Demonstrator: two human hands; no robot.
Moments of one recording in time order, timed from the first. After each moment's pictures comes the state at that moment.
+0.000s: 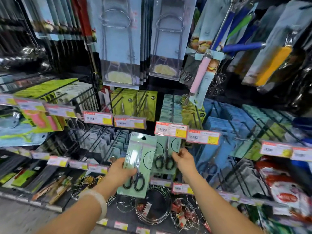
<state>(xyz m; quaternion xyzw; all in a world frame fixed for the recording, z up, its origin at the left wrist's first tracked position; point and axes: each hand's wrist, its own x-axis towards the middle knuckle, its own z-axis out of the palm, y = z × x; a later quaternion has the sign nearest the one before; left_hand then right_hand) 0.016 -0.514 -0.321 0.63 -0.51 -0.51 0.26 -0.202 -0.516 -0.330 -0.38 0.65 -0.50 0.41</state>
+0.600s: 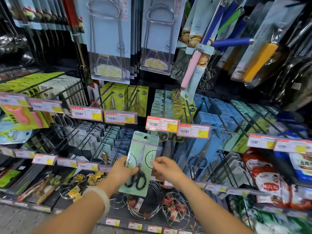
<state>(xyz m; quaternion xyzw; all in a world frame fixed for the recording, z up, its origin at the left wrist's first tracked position) -0.011 -0.507 -0.331 0.62 -0.52 -0.54 0.26 -0.186 -0.478 -0.332 -0.44 0.65 -0.32 0.53</state>
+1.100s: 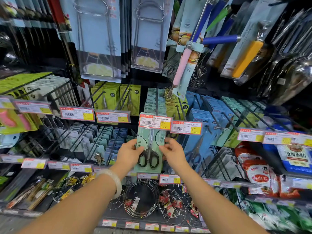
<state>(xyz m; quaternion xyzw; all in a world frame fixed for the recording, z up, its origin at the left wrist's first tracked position) -0.053 -0.530 -0.304 0.57 -0.61 -0.44 0.33 -0.205 -0.496 -0.310 -0.46 0.69 -0.44 0.34</state>
